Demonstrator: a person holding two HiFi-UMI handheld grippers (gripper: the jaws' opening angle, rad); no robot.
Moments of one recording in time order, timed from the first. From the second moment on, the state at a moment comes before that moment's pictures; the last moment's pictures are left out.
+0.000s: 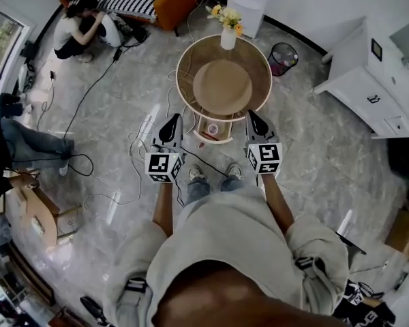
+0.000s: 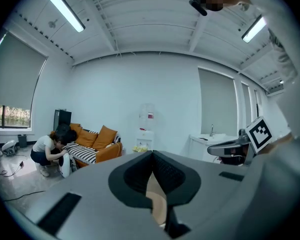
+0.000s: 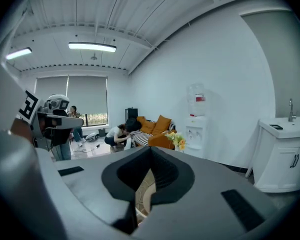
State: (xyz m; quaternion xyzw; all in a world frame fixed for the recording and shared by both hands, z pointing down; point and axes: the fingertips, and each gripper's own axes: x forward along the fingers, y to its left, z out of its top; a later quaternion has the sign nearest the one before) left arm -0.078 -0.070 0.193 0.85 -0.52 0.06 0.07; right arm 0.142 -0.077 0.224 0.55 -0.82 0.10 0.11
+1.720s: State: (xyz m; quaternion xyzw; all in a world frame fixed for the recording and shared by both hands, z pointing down) left arm -0.100 -0.078 0.100 0.84 -0.55 0.02 0.02; right arm 0.164 -0.078 0.125 0.59 -0.81 0.04 0.08
